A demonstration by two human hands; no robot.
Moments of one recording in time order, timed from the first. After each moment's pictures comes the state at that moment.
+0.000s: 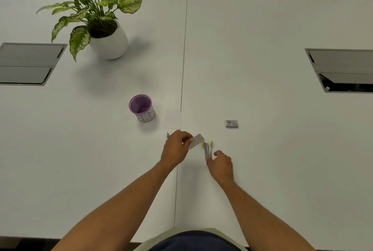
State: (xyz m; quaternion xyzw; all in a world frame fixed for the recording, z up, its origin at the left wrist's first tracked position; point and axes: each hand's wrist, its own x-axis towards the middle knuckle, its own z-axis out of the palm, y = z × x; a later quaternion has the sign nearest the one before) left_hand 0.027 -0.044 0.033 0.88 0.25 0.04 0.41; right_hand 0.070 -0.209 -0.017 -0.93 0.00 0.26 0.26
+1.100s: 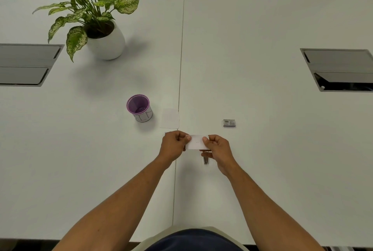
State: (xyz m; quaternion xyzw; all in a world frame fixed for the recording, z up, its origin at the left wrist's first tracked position) left_hand 0.029 -0.042 0.034 0.72 0.35 0.00 0.60; right_hand 0.096 -0.203 0.028 -0.68 0.06 0.34 0.65
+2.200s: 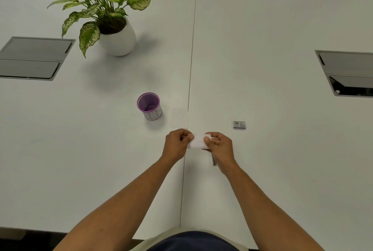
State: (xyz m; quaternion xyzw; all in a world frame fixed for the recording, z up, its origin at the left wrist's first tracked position) left_hand 0.021 -0.027 0.037 0.78 0.32 0.04 0.54; right_hand 0.089 -0.173 0.020 -0.69 0.04 0.28 0.67
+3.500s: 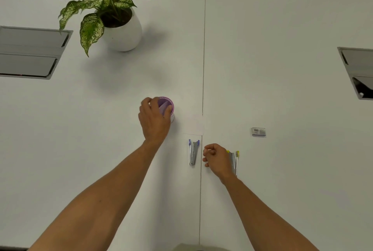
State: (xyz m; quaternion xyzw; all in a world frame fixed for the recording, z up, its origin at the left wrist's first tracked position) left_hand 0.059 0.122 0.034 0.87 0.38 0.19 0.24; right_hand 0.080 -0.099 -0.020 -0.80 0.05 0.33 0.49
